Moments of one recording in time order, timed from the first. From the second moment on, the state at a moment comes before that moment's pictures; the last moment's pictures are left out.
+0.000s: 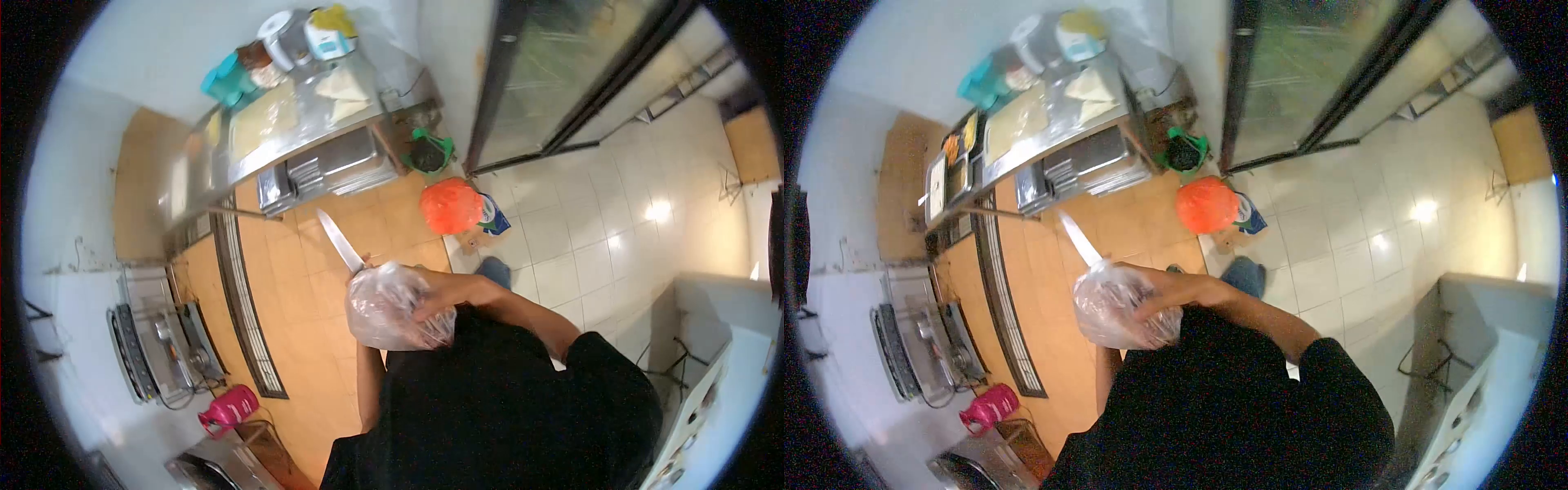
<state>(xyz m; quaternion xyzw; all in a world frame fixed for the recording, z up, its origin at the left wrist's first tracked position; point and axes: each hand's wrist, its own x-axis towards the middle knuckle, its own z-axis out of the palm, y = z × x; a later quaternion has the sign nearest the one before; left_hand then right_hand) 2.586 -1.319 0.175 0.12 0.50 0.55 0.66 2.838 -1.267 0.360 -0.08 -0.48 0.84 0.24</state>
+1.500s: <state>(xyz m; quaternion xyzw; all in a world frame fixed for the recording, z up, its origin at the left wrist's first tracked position) 3.841 -1.651 0.208 0.71 0.14 0.10 0.68 3.948 -1.890 0.197 -0.42 -0.02 0.51 0.75</state>
